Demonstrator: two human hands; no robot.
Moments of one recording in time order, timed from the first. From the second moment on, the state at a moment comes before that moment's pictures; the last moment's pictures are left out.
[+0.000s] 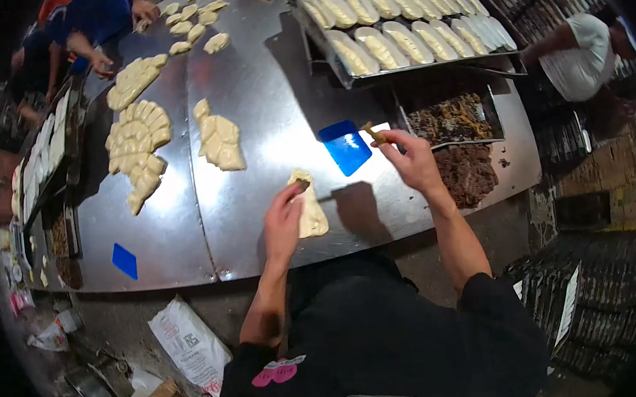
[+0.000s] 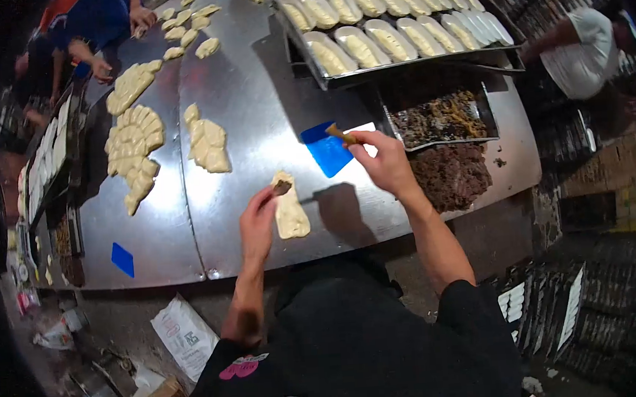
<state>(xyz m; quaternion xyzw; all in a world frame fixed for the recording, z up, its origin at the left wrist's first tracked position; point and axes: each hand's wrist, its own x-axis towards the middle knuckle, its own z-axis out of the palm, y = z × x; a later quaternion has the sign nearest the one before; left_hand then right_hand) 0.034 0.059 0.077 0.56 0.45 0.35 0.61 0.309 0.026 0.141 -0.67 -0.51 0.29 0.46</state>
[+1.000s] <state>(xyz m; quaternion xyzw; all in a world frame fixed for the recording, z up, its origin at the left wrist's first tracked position) 0.150 0.073 0.113 0.49 0.35 0.21 0.77 0.294 -0.002 0.126 -0.54 -0.18 0.49 0.66</state>
